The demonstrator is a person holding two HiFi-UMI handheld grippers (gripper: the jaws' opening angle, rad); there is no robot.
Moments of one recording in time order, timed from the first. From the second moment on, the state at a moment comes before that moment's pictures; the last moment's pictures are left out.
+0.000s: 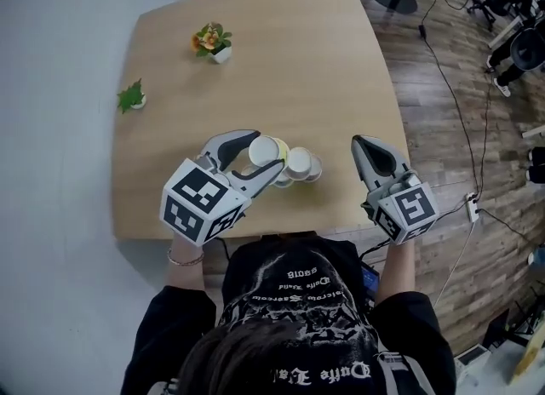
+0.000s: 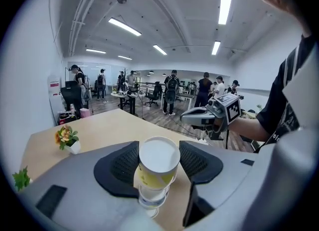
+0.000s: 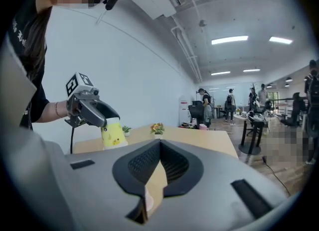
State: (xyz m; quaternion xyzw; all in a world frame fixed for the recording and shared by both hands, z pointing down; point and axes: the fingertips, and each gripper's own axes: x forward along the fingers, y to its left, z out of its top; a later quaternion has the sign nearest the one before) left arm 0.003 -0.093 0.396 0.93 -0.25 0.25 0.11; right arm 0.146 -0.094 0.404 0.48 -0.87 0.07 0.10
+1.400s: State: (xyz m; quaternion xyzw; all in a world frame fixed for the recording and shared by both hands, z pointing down) left arm 0.007 -0.105 0.369 0.95 -0.23 0.12 0.19; right arm 0.168 -0.097 0.425 0.50 -0.86 0.11 0.09
